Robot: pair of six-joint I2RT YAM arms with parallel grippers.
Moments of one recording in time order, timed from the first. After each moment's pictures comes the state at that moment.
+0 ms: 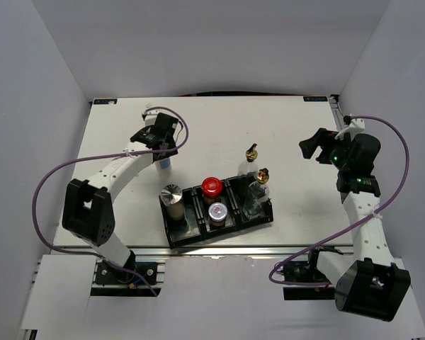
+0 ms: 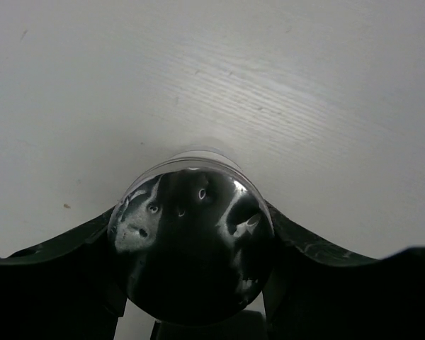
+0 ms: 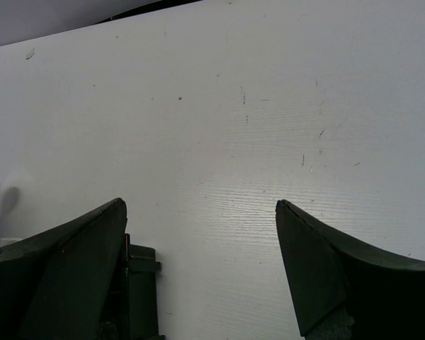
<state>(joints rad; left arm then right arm) -0.42 1.62 1.28 -0.63 -0.53 -0.59 -0.16 1.00 0.80 -0.11 -0.44 0.21</state>
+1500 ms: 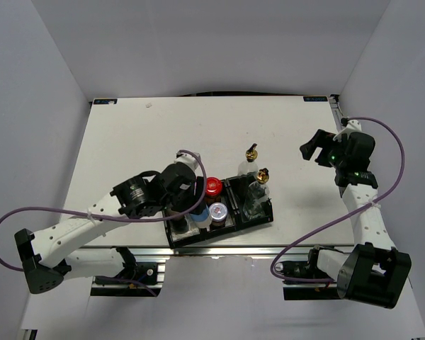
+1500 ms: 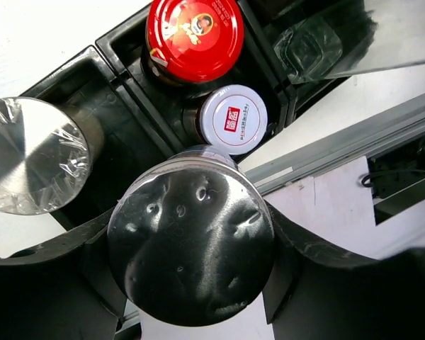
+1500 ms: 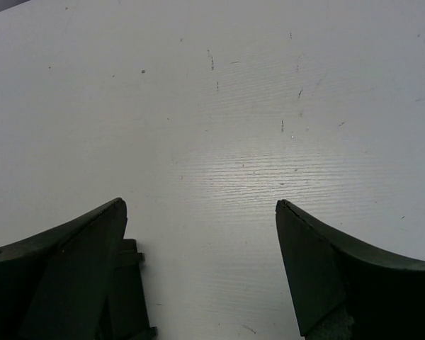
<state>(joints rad) -1.00 1.10 1.15 -0.90 -0.21 -0.66 -0.16 1.09 0.81 -0.17 -0.36 0.22</state>
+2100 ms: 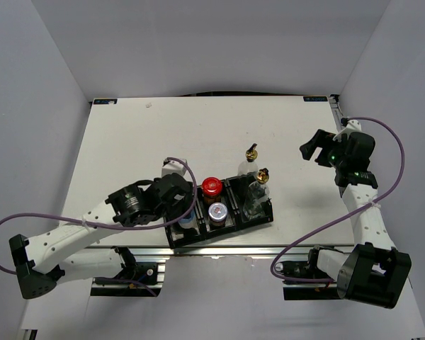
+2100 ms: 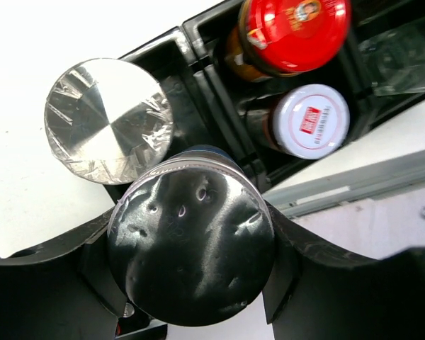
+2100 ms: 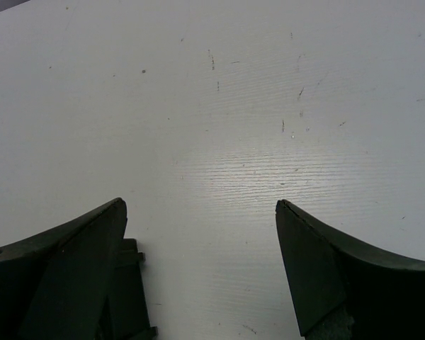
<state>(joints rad) -1.04 1.02 1.05 -0.96 -0.40 -0.72 -0.16 1.10 0.81 -0.17 -0.36 0.22</state>
